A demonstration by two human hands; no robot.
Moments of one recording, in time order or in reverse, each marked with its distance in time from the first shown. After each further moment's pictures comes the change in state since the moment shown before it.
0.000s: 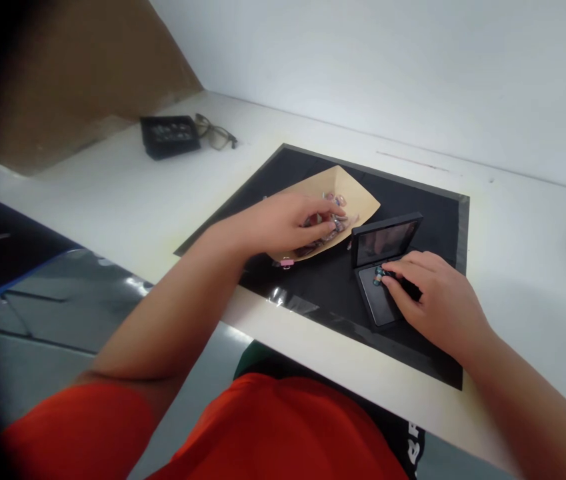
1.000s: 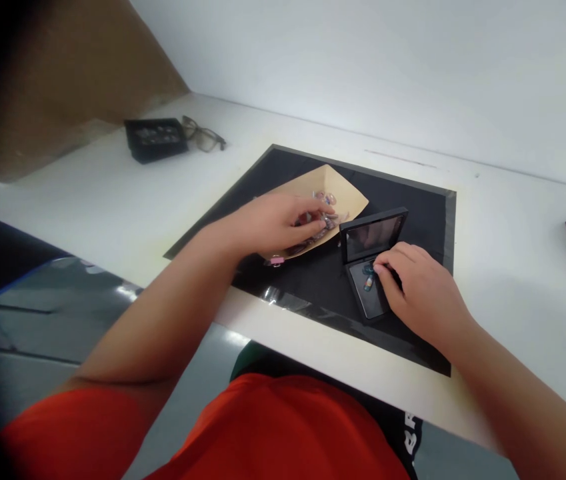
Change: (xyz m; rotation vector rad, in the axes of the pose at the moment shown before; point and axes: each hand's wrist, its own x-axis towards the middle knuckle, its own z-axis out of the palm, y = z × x) left_hand 0.002 0.001 0.005 0.081 0.024 -0.047; right_hand 0.005 -0.009 0.004 -0.013 -0.036 0.074
